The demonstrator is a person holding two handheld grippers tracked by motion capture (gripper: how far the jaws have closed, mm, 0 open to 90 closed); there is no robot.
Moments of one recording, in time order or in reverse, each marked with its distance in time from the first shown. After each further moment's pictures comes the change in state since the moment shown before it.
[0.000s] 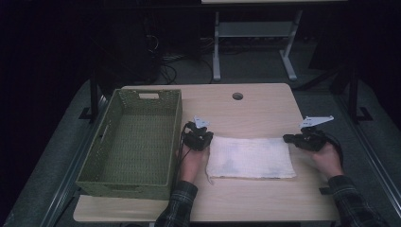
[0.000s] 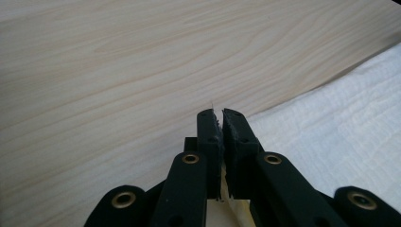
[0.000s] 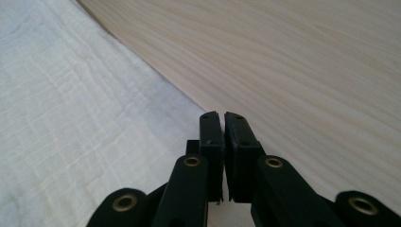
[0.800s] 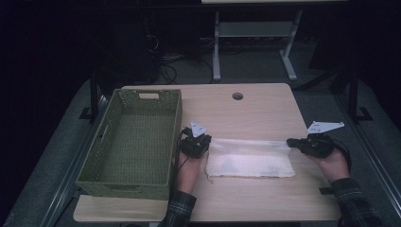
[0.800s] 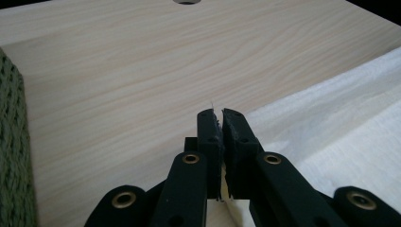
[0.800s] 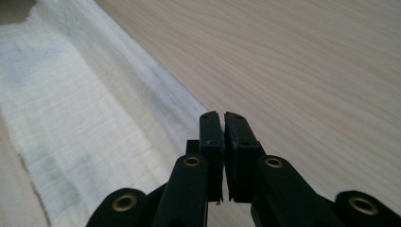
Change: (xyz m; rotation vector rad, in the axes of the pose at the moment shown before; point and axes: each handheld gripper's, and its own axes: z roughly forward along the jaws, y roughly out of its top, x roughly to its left) left arm -0.019 -0.014 -0.037 -0.059 0.036 0.023; right arm 0.019 -0.011 -0.030 -0.050 0.032 -0.038
